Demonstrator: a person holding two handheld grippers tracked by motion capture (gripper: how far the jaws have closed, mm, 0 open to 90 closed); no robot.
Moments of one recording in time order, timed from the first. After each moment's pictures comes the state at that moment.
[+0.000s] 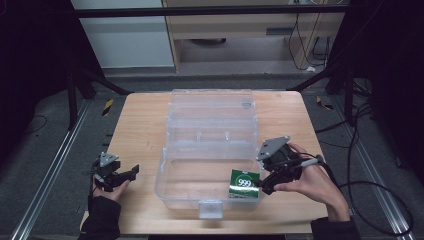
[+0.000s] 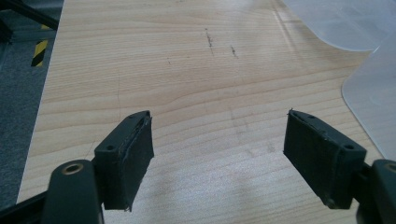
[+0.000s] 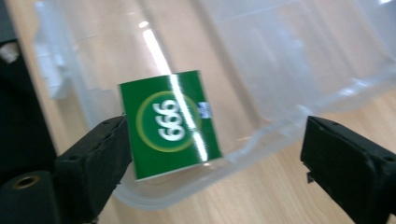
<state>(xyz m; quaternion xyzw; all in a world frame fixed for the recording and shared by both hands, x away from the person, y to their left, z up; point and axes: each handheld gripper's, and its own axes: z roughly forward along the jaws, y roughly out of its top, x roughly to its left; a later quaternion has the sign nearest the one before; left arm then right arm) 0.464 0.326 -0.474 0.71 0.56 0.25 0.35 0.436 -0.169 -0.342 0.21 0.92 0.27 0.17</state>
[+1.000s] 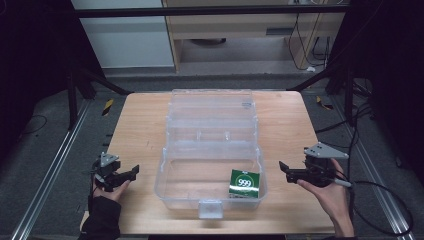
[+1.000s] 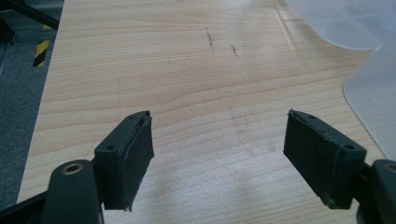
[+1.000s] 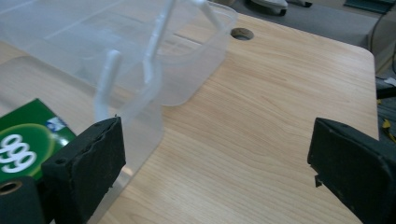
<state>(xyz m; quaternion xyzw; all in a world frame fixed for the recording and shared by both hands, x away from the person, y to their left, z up) 0.464 0.326 -0.474 0.71 0.56 0.25 0.35 0.433 -0.260 -0.403 0.45 0.75 0.40 0.27</state>
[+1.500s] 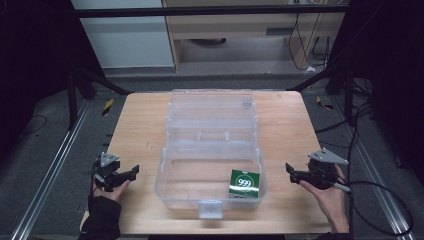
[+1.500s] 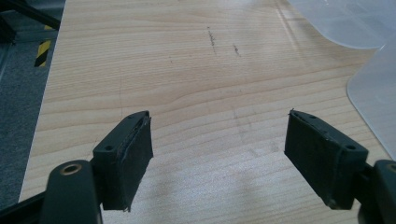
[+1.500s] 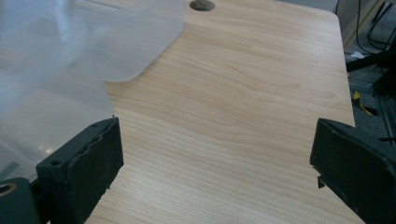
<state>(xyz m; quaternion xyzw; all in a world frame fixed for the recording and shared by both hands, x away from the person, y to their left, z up) 0.465 0.326 -0.476 0.71 0.56 0.25 0.34 0.442 -0.280 -0.445 0.51 0.72 0.38 0.29</state>
